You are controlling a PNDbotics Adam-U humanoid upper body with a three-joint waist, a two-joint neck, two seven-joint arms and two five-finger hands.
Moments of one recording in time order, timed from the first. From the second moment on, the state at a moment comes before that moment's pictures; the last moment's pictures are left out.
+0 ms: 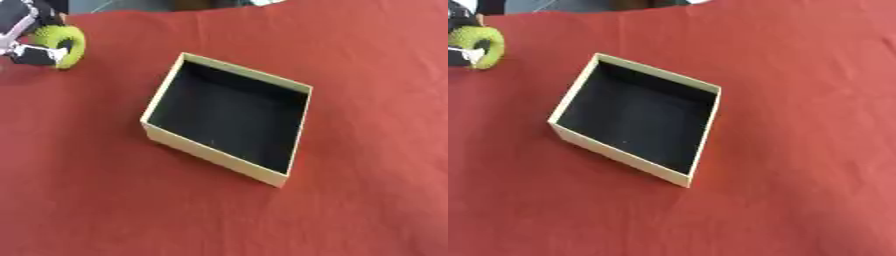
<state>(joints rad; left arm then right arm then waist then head) -1.15 0.69 0.18 -0.59 -1.15 -0.56 0.09 -0.58 -0.58 -0.06 -1.98 0.03 -0.12 -0.48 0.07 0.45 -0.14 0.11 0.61</state>
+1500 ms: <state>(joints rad) -1.07 0.43 -0.04 -1.25 -0.92 -0.80 -0.01 -0.55 -0.58 -0.10 -1.98 0.02 -0.12 -0.54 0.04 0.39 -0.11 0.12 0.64</state>
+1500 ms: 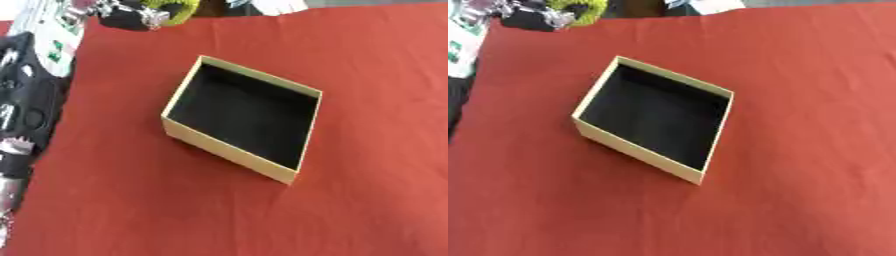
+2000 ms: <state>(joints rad) -1.00 0.36 -0.12 -1.32 -0.85 -0.89 -0.13 -0.54 -0.57 -0.11 -1.98 0.03 -0.11 -0.55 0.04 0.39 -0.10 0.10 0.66</state>
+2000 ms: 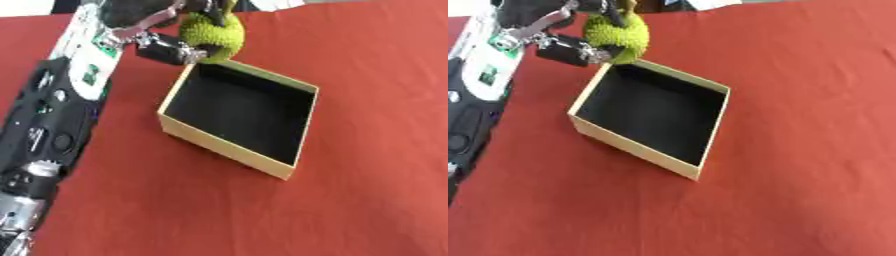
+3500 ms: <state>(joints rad) -0.90 0.30 -0.13 -1.33 -0.87 -0.83 -0.28 -0.53 -0.57 -0.12 -1.98 0.03 -0.11 -0.56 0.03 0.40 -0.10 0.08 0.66</state>
